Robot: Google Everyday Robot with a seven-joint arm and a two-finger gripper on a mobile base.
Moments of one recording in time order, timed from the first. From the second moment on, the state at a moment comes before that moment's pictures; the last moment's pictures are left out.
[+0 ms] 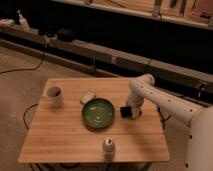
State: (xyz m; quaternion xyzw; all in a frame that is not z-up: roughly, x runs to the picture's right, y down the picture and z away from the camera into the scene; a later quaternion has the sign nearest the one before) arm 0.184 0.142 0.908 -0.31 -0.09 -0.14 0.94
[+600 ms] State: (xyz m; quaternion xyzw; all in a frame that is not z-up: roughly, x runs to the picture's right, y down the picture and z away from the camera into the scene) arm 0.139 0.063 0.913 -0.25 -0.16 -0.24 0.92
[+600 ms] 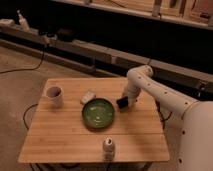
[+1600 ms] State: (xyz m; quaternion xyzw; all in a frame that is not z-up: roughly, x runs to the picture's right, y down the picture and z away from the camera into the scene) arm -0.051 -0.018 0.906 -0.23 -0.27 -0.39 0.85
